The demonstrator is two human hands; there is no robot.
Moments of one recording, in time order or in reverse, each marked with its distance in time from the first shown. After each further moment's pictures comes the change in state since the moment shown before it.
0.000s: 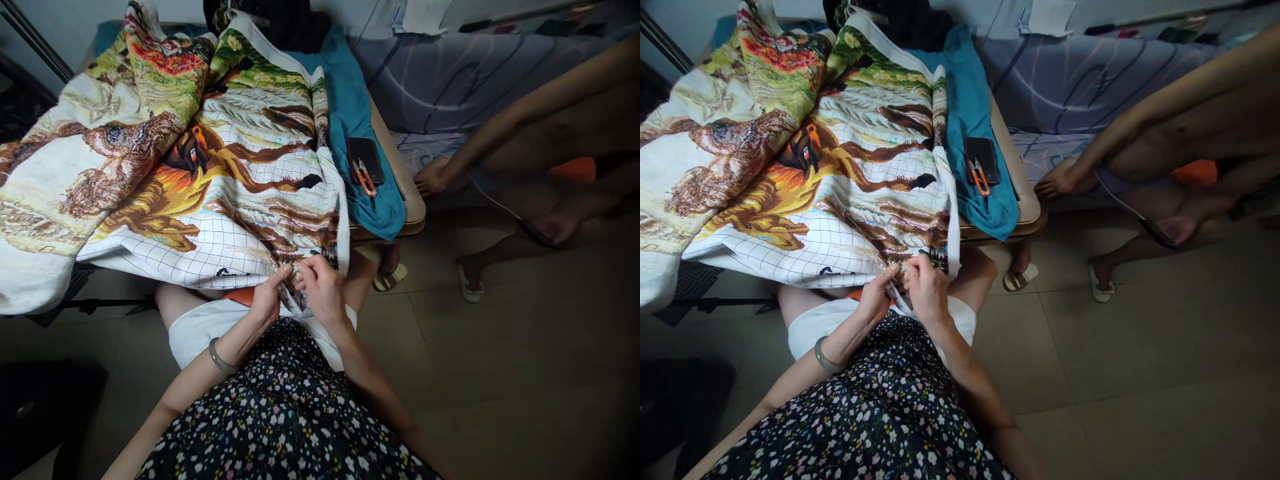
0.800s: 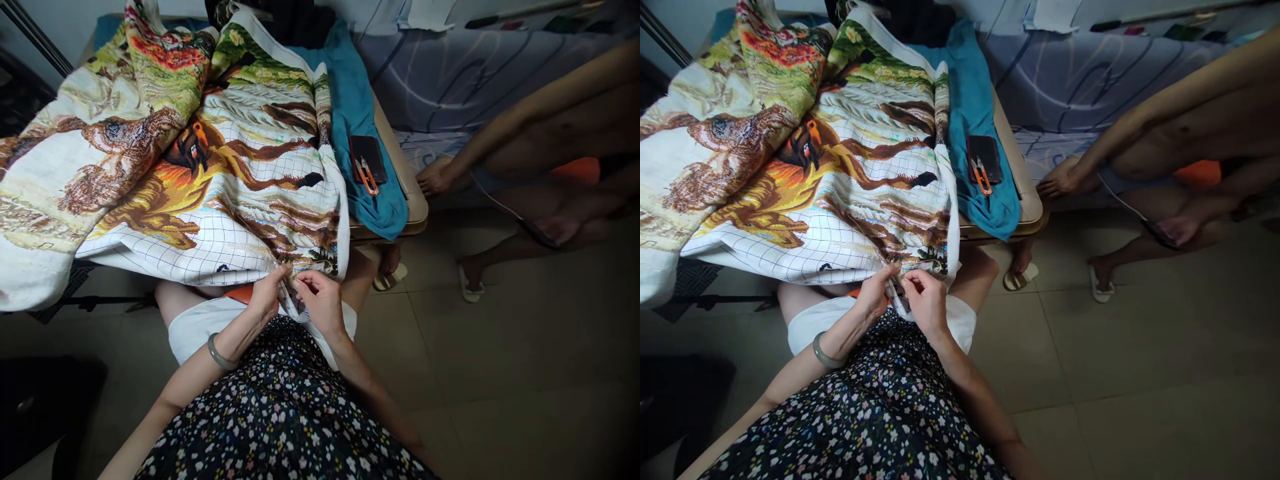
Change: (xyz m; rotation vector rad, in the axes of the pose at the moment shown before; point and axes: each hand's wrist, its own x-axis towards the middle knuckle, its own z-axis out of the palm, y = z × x) left_hand 0.002 0.005 0.007 0.047 0.159 -0.032; right_hand -0.022 0.020 0.009 0.144 -0.056 0.134
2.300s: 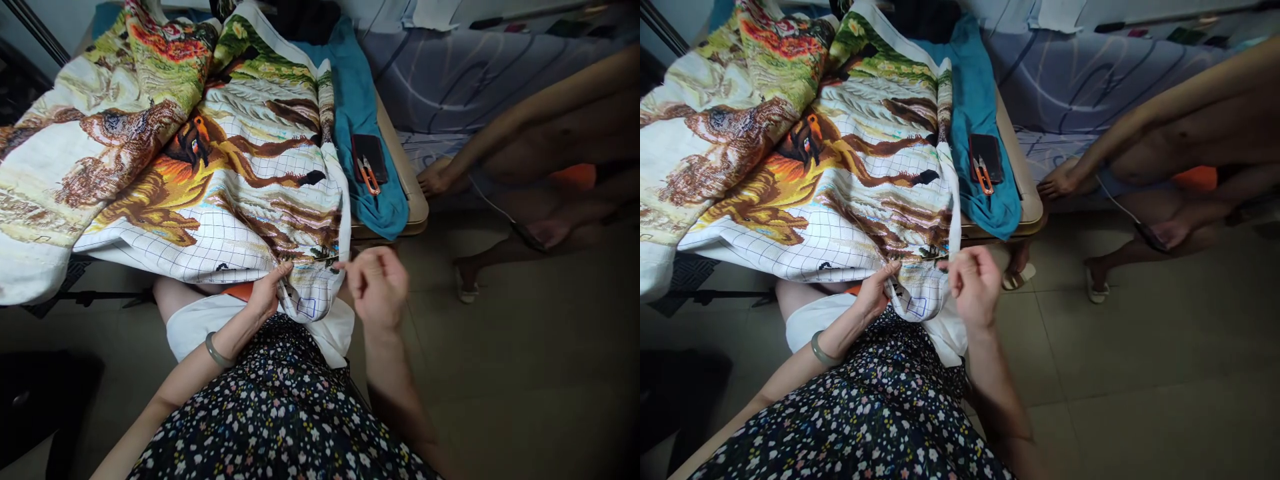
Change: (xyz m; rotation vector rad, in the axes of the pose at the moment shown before) left_hand -0.005 0.002 -0.002 -0.049 -0.123 -0.021; right_hand 0.019 -0.046 -0.060 0.389 0.163 -0.193
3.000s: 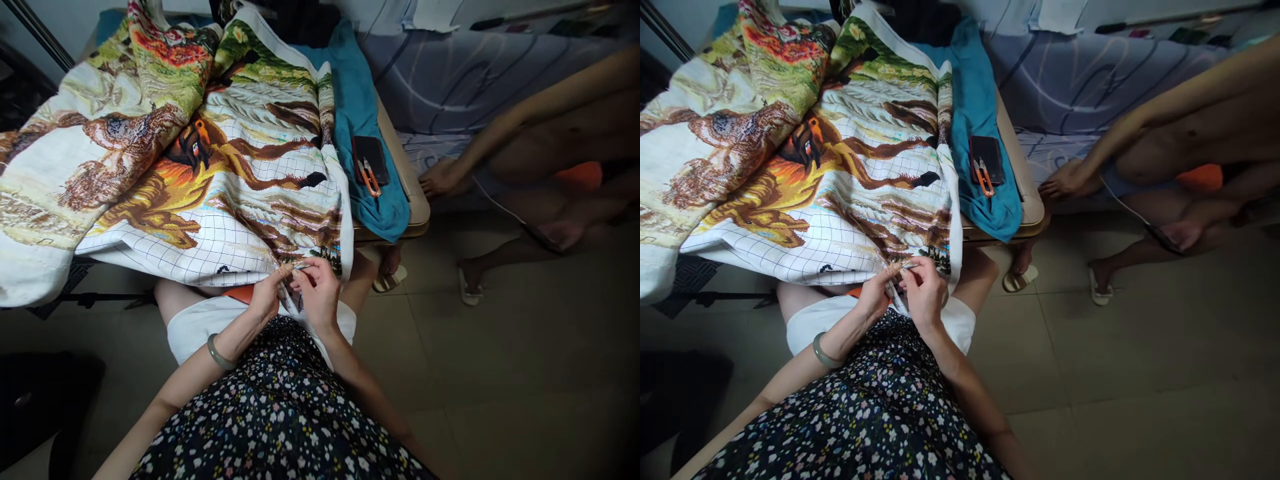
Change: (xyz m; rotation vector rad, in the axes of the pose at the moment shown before) left_hand 0.005 -0.003 -0.003 0.038 0.012 0.006; right_hand -0.031 0.064 0.046 -0.414 -0.043 0.147
